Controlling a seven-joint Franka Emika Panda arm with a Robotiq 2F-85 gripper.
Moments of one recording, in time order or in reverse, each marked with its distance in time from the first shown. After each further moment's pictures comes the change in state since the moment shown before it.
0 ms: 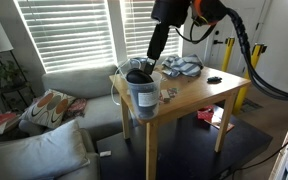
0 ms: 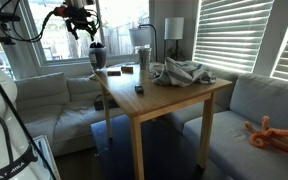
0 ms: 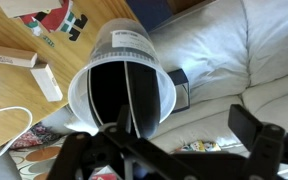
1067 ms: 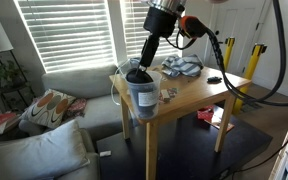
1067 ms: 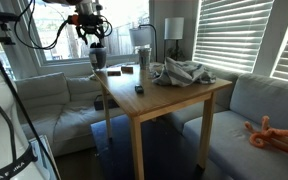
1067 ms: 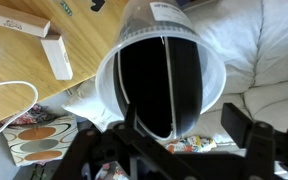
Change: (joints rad) arm -0.004 0.084 -0.034 -0.004 0.001 0.139 -0.164
